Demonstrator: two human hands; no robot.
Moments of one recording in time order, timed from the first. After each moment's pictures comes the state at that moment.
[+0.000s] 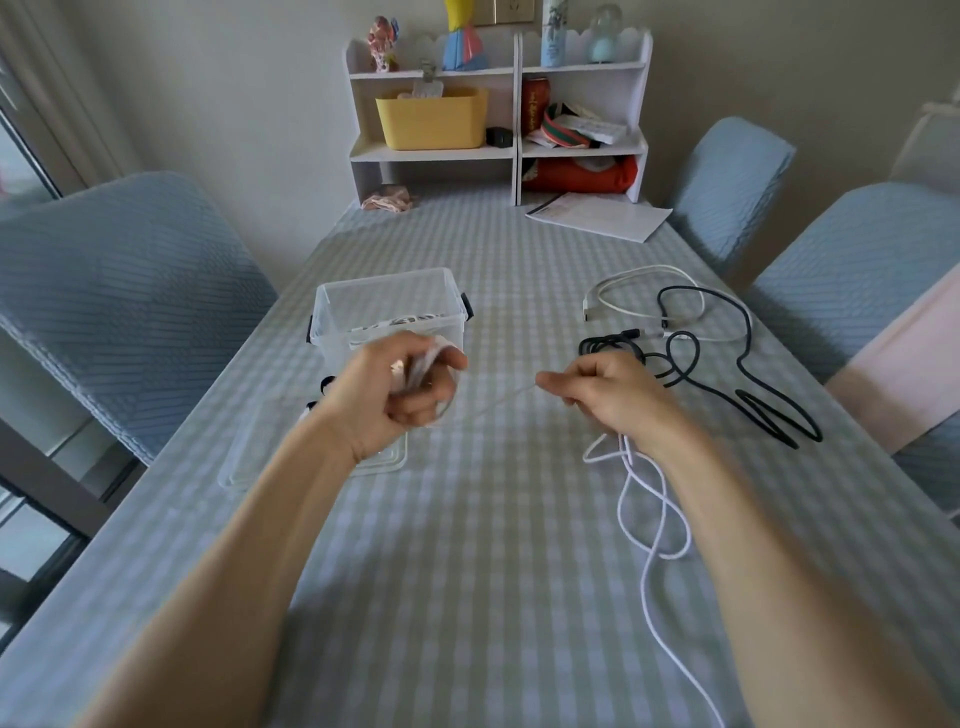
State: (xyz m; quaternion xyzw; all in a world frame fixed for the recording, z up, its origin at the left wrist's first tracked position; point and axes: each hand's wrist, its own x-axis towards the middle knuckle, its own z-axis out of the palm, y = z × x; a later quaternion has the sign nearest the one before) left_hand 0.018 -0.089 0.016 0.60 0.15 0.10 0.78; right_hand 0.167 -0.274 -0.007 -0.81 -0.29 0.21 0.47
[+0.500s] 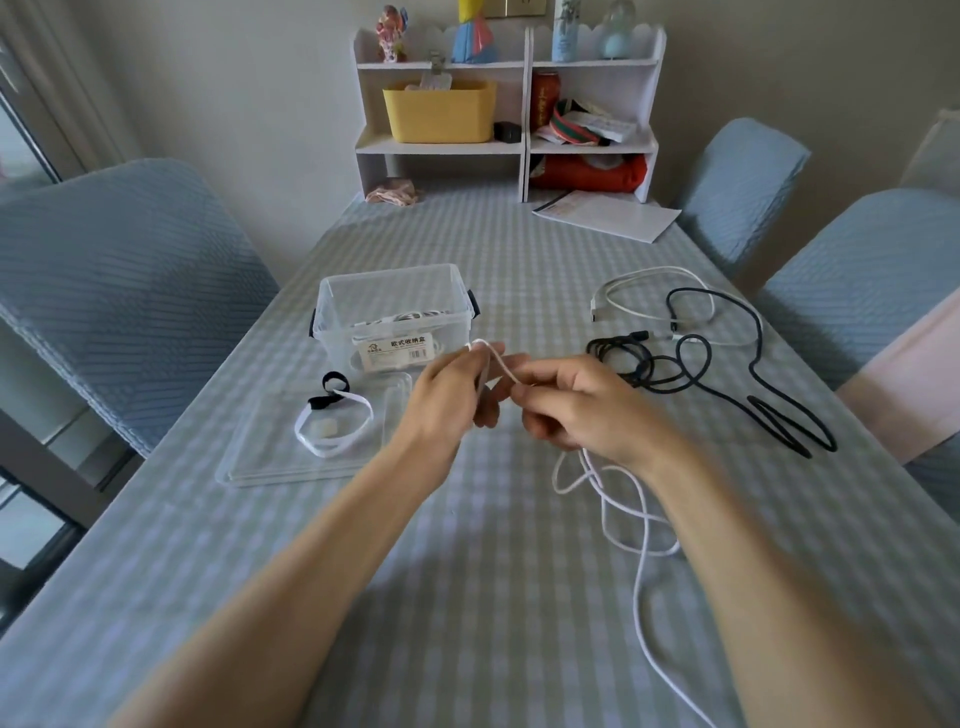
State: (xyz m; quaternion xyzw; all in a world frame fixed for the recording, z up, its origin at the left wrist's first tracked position) left_hand 0.047 -0.135 -0.005 0.64 0.24 0.22 0.70; right_hand 0.135 -0.264 0.007 -0.69 -0.42 0.30 0.52
